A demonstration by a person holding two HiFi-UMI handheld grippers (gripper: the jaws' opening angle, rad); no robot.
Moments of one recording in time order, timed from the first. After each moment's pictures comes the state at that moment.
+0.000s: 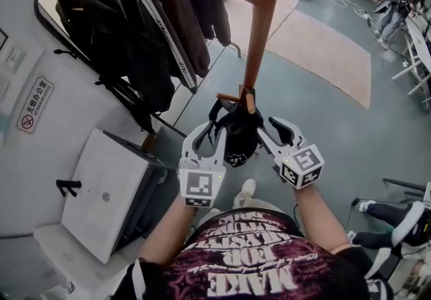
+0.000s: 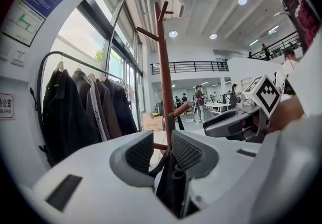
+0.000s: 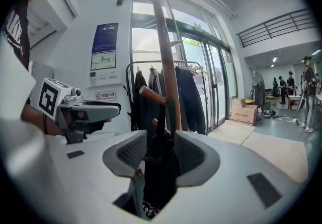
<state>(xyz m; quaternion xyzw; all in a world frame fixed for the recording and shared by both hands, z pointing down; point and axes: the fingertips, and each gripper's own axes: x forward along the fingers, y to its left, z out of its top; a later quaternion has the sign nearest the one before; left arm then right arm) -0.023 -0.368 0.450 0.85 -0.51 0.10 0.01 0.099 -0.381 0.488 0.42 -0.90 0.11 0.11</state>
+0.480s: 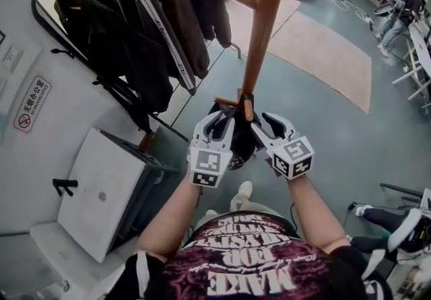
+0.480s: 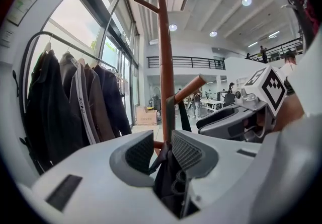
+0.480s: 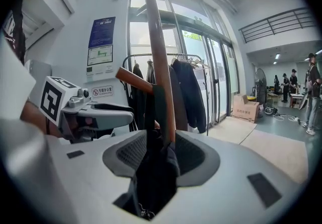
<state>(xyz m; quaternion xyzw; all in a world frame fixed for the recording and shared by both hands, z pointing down) 0.012 -0.422 0.496 0.87 -0.48 0.12 0.04 0.094 -0.420 0.517 0.40 -0.90 0.12 0.13</state>
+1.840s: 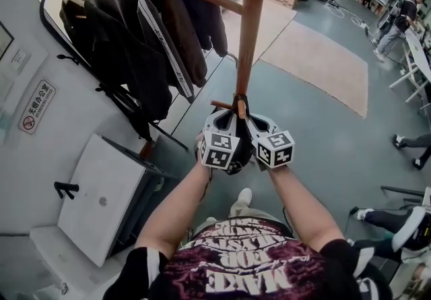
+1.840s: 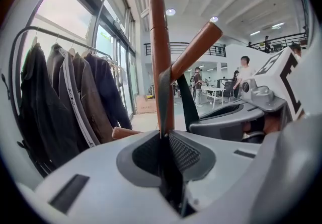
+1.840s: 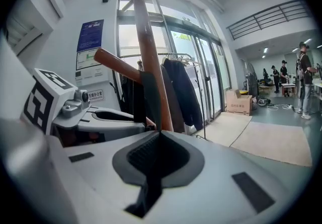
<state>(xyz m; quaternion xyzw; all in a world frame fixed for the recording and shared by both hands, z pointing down) 0.042 -0.454 0.544 0.86 -0.47 0.20 0.07 0.085 -0.447 0.544 0.44 -0.88 0.15 0.10</state>
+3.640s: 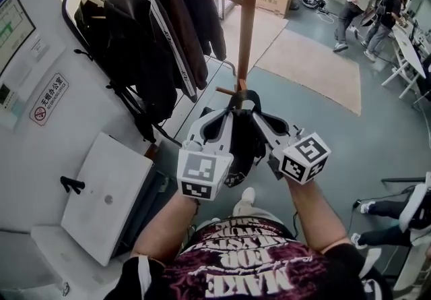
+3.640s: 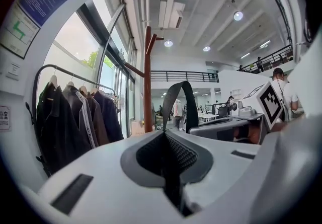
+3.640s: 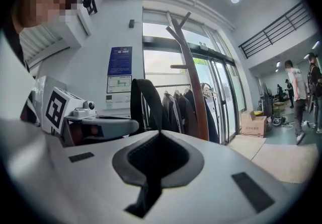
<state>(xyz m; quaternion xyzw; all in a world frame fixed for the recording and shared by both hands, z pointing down) -0.003 -0.293 0.340 0.89 -0.46 0.06 0.00 0.058 -0.294 0.358 0.39 -0.92 0.07 0.01</state>
